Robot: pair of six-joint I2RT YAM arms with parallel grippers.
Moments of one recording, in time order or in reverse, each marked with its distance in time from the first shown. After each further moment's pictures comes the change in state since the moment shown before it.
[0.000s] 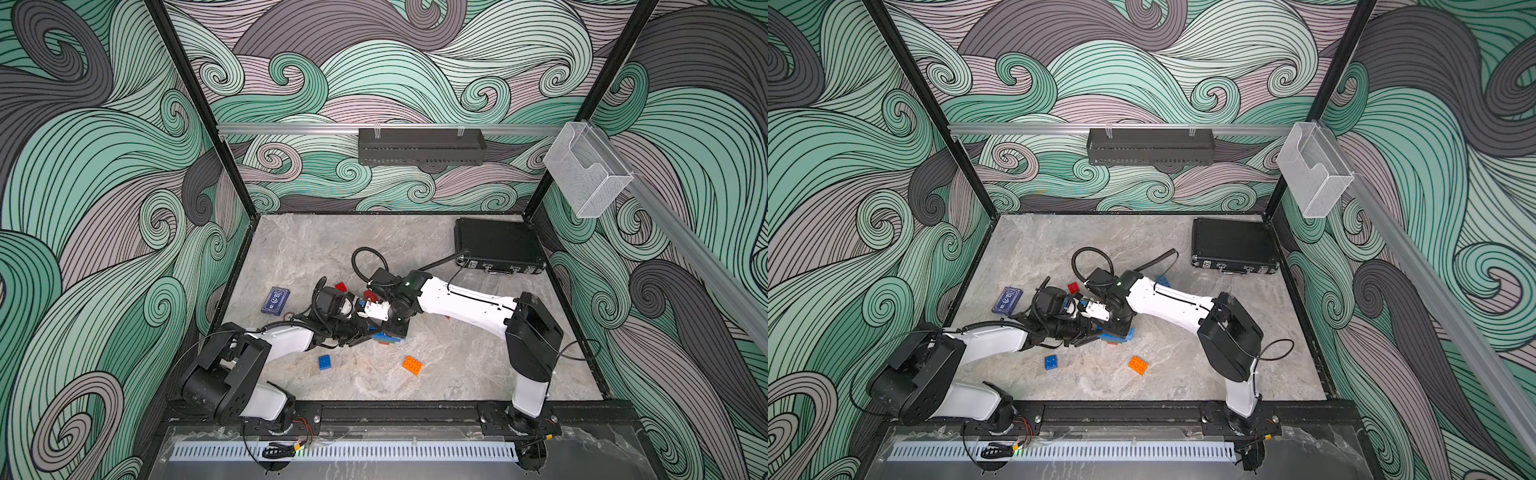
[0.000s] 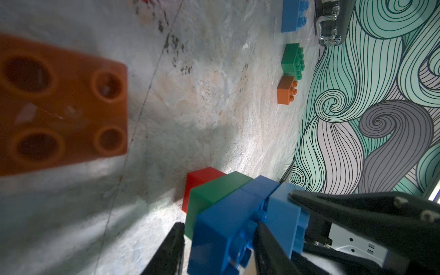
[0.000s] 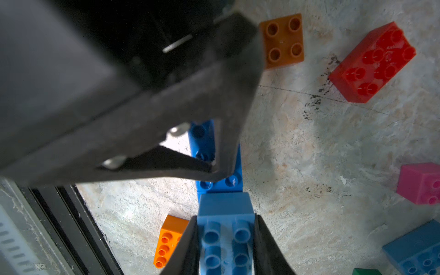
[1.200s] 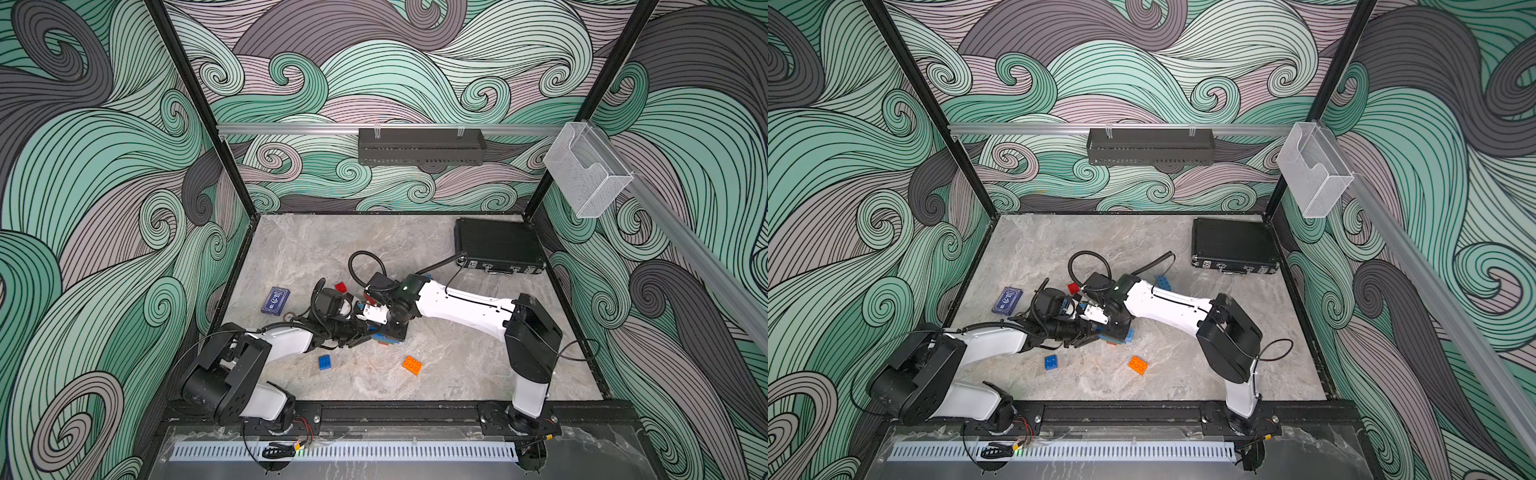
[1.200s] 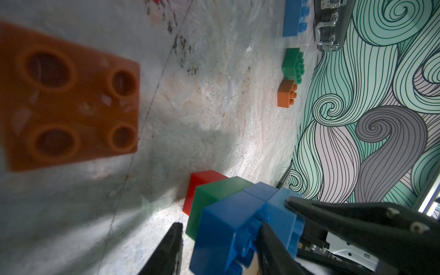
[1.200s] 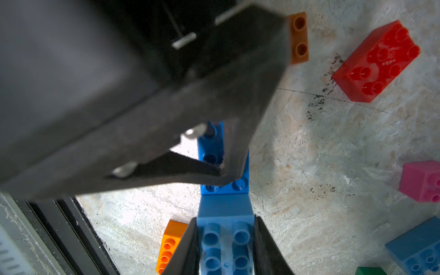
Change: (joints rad) left arm 0.001 -0.009 -0.029 0.039 -0.009 -0.023; right arm 0.034 0.014 -0.025 0.010 0.049 0.039
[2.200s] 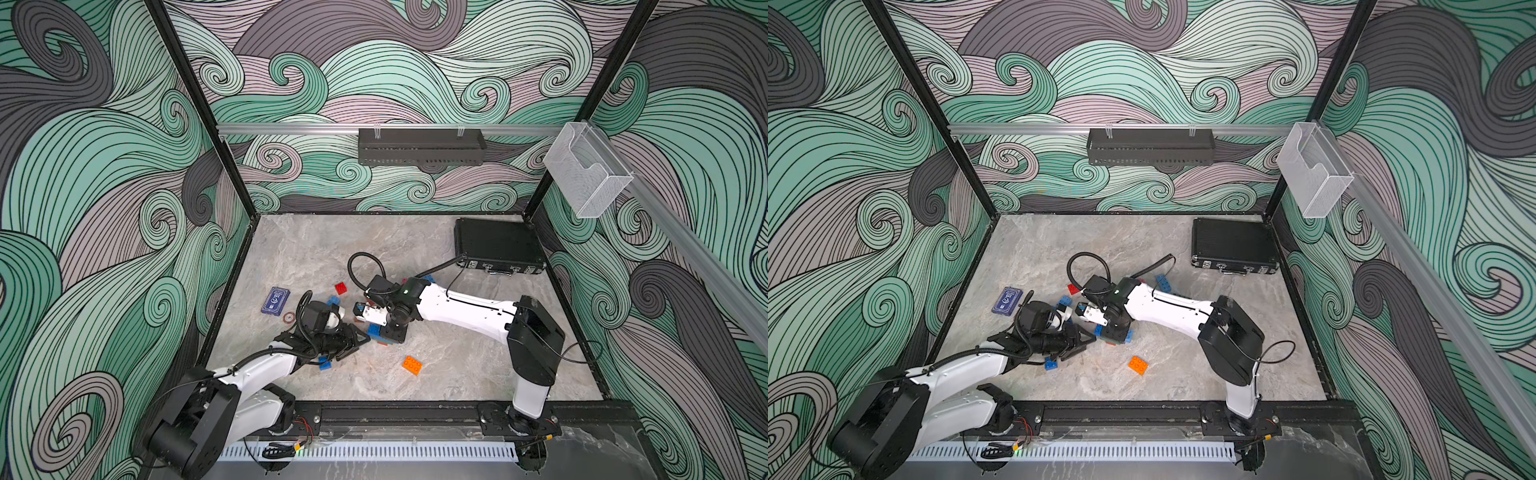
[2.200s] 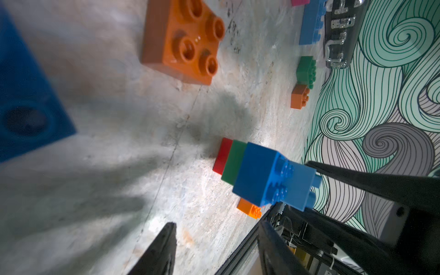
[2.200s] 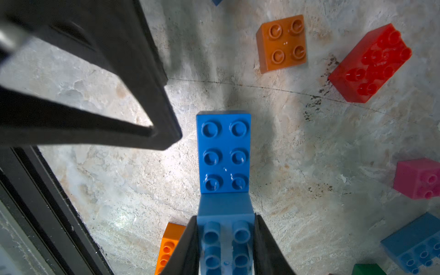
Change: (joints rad) left arm 0.035 -0.312 -0.135 -0.170 -0.080 -0.049; right arm 0.010 -0.032 -0.021 0.035 0.011 0.015
